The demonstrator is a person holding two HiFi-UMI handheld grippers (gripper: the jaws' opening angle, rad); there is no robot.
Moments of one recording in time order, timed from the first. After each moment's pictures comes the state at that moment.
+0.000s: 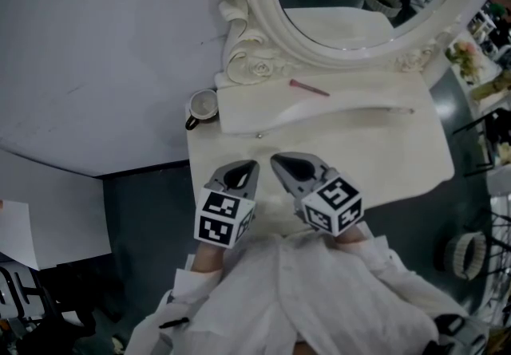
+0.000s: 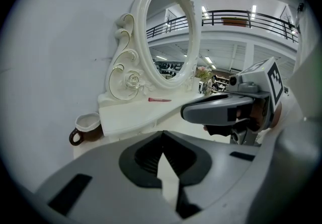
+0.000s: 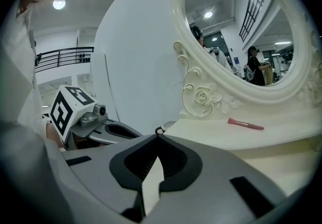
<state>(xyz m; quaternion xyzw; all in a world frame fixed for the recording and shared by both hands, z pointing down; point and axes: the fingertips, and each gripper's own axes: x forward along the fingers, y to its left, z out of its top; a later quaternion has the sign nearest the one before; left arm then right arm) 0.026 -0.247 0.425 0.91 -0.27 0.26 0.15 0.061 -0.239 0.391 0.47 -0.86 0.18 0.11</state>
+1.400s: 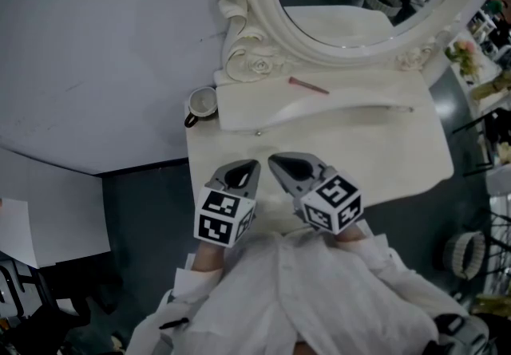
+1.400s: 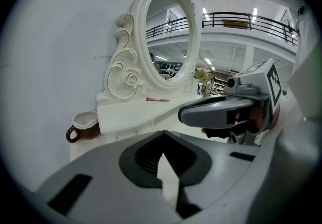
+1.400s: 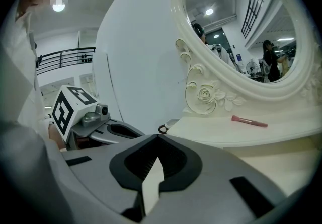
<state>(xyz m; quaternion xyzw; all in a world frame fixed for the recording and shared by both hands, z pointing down) 0.029 -0.240 0.426 0.92 -0.27 0.25 0.16 0.056 -0.233 0.394 0.45 -0.87 0.19 0.11</state>
